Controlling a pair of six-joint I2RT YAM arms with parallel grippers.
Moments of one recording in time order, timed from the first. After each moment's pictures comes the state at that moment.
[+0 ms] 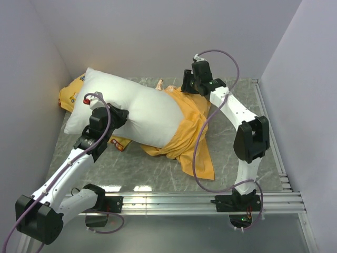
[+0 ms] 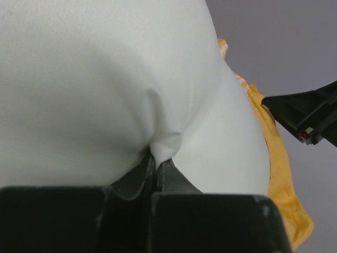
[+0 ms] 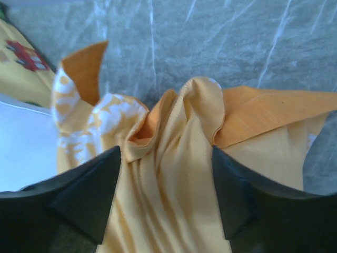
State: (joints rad) left arm -0.36 0.98 0.77 -0.09 -0.22 -0.84; right arm 0.40 1.89 1.74 -0.44 0.08 0.41
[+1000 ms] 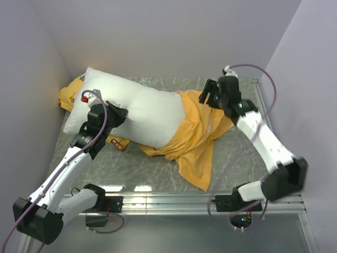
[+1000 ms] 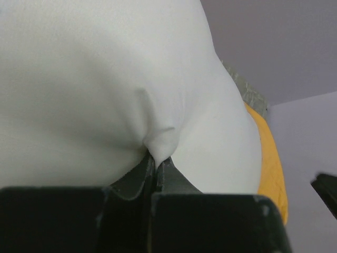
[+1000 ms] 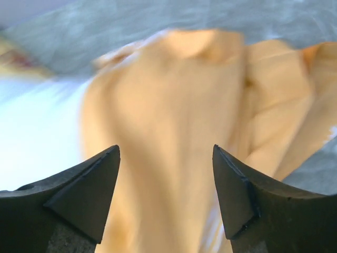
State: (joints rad) left arm -0.36 0.96 0.84 -0.21 -0.21 -0.88; right arm 0.28 1.46 1.36 -0.51 0.12 0.52
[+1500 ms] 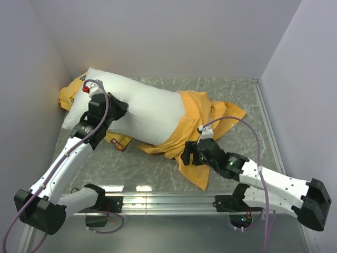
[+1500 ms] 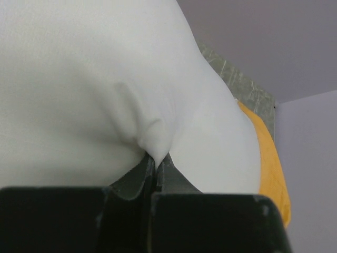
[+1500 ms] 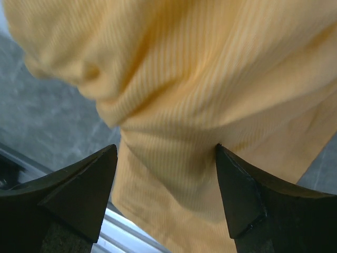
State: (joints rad) left arm -0.36 1.07 1.02 -0.31 -0.22 -0.82; right arm 0.91 0.92 0.60 -0.35 0.27 0.67
